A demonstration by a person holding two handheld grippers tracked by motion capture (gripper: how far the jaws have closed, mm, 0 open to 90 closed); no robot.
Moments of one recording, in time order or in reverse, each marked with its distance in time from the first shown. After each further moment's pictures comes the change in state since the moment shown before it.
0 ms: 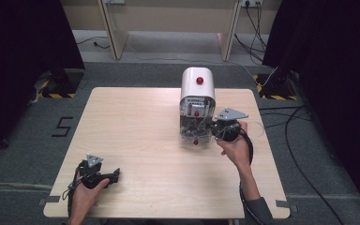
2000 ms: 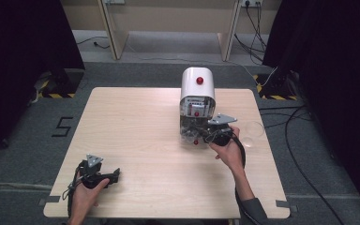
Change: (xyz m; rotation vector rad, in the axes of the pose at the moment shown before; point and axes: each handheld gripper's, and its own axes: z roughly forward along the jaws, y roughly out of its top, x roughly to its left) left arm 0.000 0.000 0.000 0.000 0.000 0.000; right arm 0.003 -0.028 0.040 0.115 -0.028 0.045
